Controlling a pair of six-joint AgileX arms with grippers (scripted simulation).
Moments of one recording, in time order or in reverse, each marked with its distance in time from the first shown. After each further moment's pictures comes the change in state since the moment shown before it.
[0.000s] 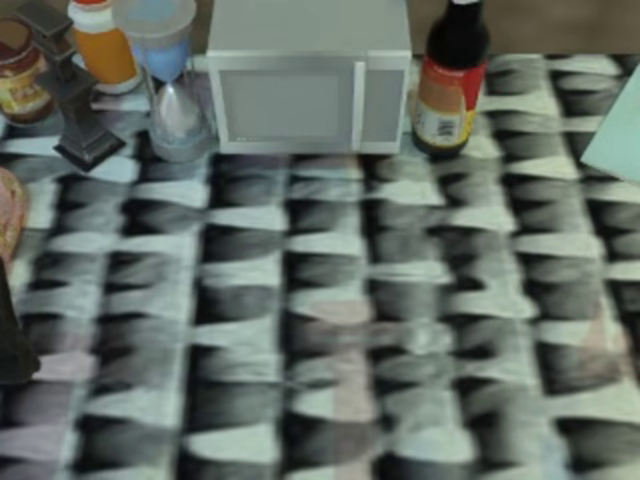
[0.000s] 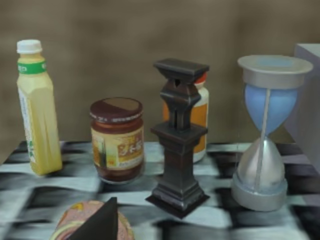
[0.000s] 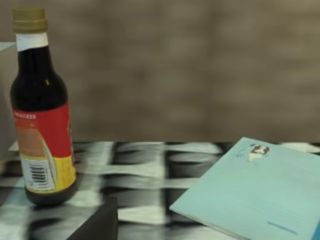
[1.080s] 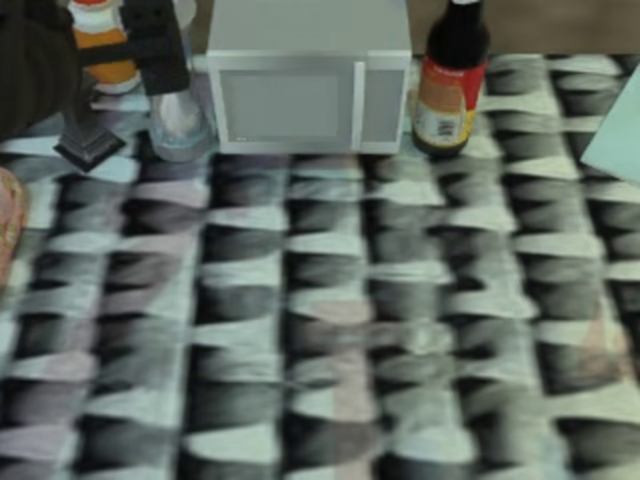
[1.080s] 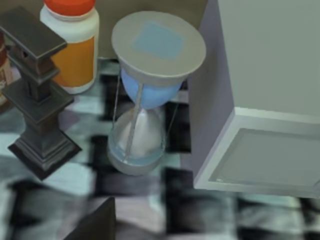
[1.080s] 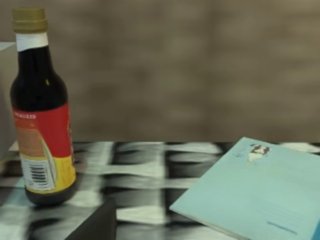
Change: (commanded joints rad) left arm -0.406 1.226 1.069 -0.378 -0.244 -0.338; right arm 0.000 0.000 0.000 0.000 0.000 0.000
